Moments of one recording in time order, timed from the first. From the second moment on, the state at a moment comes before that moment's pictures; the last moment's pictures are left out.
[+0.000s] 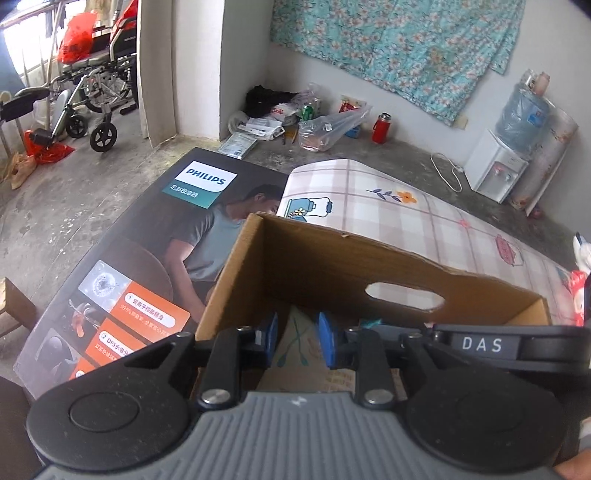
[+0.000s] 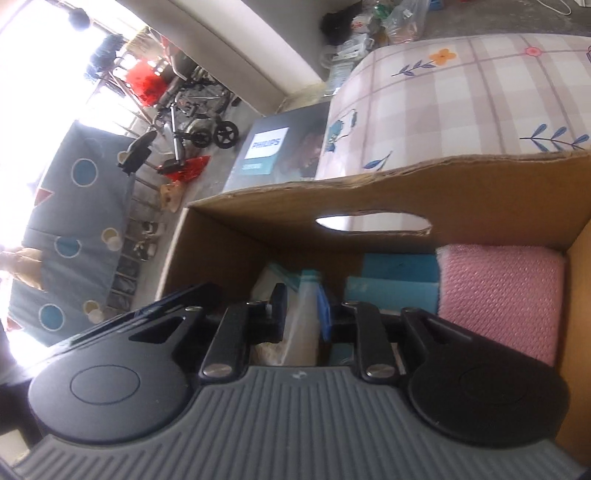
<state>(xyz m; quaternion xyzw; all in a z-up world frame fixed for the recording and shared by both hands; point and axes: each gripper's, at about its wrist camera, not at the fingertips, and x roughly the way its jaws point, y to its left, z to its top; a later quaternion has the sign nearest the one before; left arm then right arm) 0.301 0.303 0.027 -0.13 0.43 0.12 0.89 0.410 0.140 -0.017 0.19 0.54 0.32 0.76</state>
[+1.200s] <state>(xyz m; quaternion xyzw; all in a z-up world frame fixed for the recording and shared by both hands) 0.259 0.231 0.035 -0.05 0.47 0.13 0.87 0.250 -0.028 0.074 0.21 0.42 0.38 0.80</state>
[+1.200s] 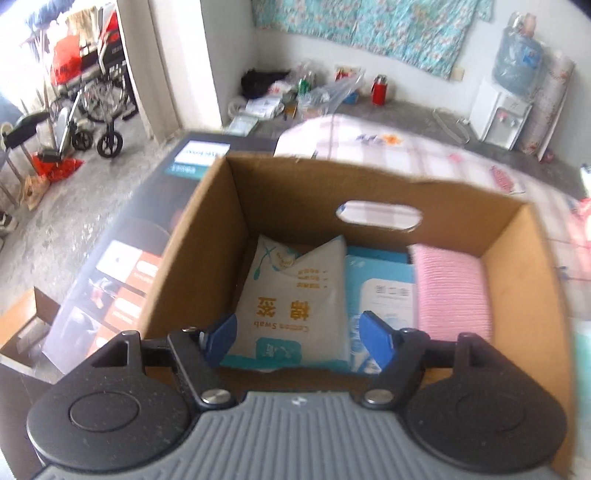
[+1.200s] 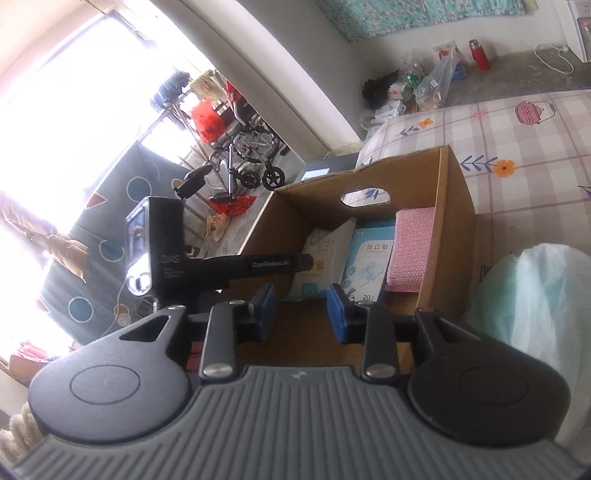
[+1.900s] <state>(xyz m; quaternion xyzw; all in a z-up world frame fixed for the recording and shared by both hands) 0.212 -0.010 0.072 -0.01 0.42 -0.13 0.90 0.192 -0.239 0.091 0.21 0.36 0.24 0.88</state>
